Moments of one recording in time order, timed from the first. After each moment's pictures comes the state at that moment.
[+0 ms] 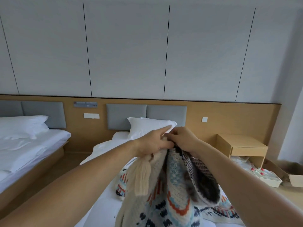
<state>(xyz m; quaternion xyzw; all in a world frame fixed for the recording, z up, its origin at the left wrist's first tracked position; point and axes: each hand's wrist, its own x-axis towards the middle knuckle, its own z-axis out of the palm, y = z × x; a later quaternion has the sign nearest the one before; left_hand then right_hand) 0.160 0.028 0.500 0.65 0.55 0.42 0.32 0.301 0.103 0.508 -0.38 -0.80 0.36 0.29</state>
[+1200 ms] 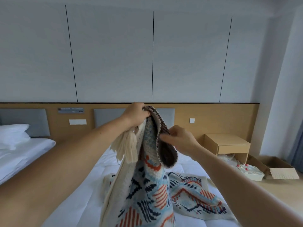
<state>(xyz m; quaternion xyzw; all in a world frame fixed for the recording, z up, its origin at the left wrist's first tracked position) 0.148 0.057 0.579 0.60 0.67 0.44 0.01 0.348 0.095 0.515 -0.39 -0.81 0.31 0.31</state>
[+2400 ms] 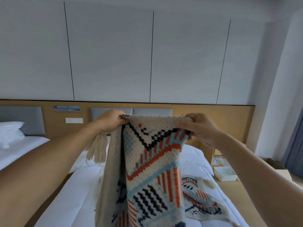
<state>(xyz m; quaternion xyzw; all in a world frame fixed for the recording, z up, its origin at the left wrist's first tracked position) 0.062 0.041 0.559 0.63 0.72 0.28 -0.03 0.396 0.086 0.569 -0.25 -0.76 0.48 0.36</state>
